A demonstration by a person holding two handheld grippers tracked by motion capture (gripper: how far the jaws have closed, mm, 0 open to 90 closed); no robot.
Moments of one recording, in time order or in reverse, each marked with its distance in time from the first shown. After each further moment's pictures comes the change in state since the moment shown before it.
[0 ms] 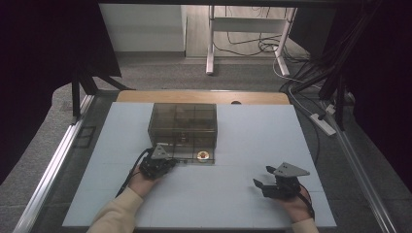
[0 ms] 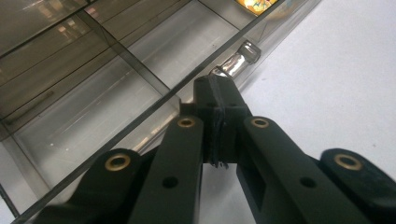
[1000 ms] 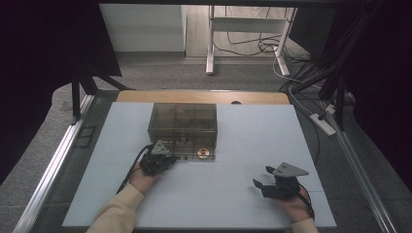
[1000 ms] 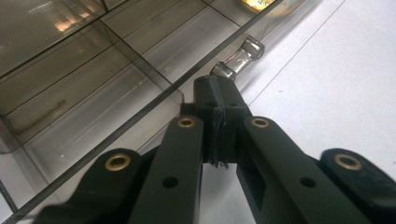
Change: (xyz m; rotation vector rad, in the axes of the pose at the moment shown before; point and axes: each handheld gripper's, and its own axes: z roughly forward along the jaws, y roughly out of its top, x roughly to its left) left arm 0.010 0.005 0.005 -0.002 -0.004 -0.022; right arm 0.000 0.000 0.001 0.009 -0.002 -0.003
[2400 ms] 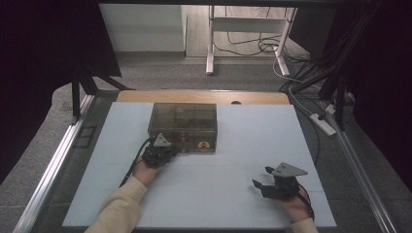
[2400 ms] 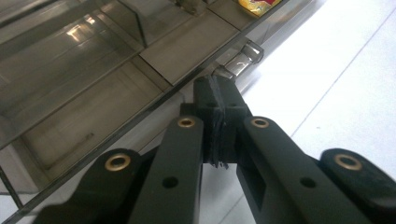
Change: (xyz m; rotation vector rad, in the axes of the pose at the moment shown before) left arm 0.017 0.014 0.011 -0.018 0.023 -0.022; right arm 0.000 -0.001 0.003 0.010 0.004 -0.003
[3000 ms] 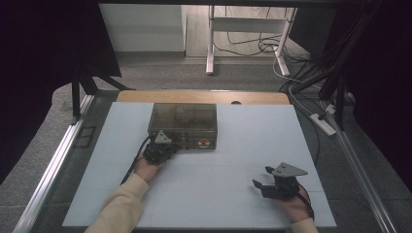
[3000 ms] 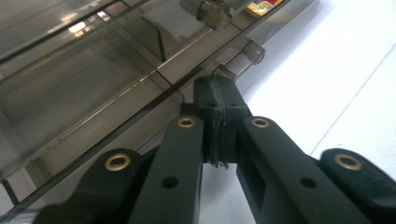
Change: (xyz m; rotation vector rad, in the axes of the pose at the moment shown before) left arm 0.007 0.006 0.007 -0.001 0.016 -0.009; right arm 0.000 0.000 0.000 -0.003 -0.003 -0.001
